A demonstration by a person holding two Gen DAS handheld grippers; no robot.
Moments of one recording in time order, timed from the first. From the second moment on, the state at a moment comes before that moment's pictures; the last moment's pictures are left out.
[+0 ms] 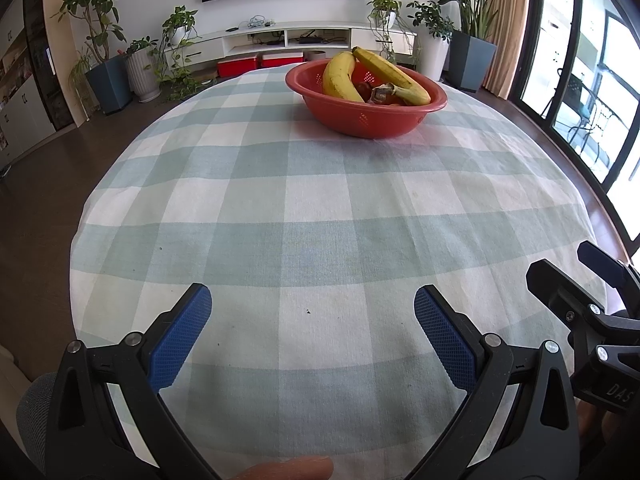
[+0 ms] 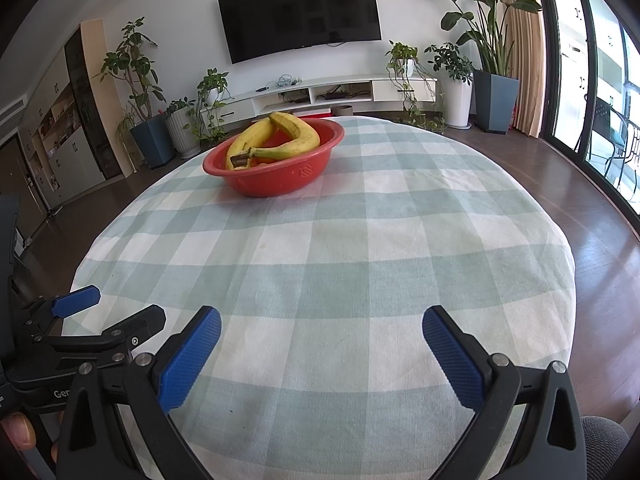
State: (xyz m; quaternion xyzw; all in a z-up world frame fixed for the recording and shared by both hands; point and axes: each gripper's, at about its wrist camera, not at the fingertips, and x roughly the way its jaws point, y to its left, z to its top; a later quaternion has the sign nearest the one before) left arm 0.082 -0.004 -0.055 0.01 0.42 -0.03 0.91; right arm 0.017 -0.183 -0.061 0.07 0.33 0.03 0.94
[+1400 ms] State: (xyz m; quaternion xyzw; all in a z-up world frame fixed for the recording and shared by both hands) left arm 0.078 -0.008 -0.059 0.02 0.43 -0.04 0.90; right arm 0.010 -0.185 -0.060 0.07 0.34 0.03 0.94
